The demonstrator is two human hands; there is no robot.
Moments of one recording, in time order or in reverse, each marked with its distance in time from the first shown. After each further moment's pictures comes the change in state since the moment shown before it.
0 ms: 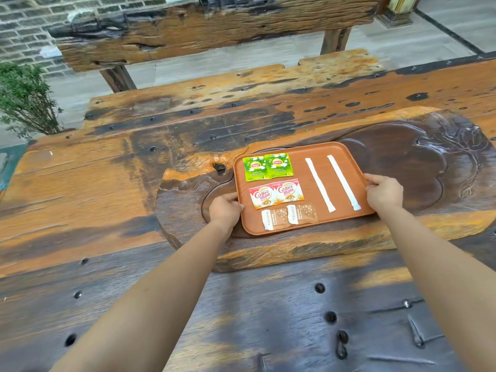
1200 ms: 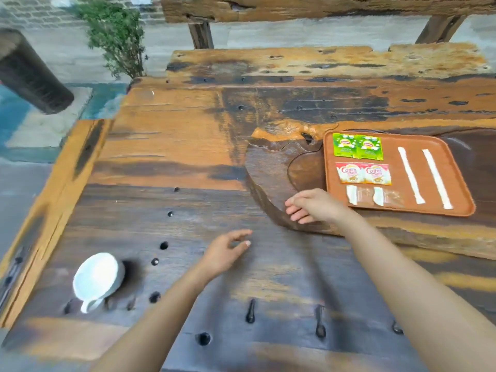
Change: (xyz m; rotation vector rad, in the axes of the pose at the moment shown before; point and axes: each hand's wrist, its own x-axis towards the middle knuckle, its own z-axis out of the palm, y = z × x) left_hand -0.130 -0.137 -0.184 0.339 -0.236 0.131; right_hand -0.232 -0.110 0.136 -0.130 -1.047 -0.137
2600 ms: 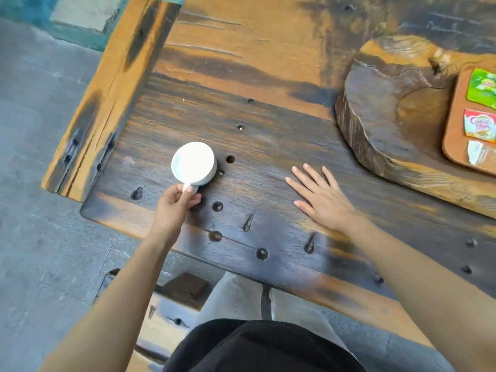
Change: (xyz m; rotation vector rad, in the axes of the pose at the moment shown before) left_hand -0.112 -0.197 -0.070 -0.777 0.659 -0.296; right_hand 0.038 0.094 0.164 -1.321 0.002 -0.743
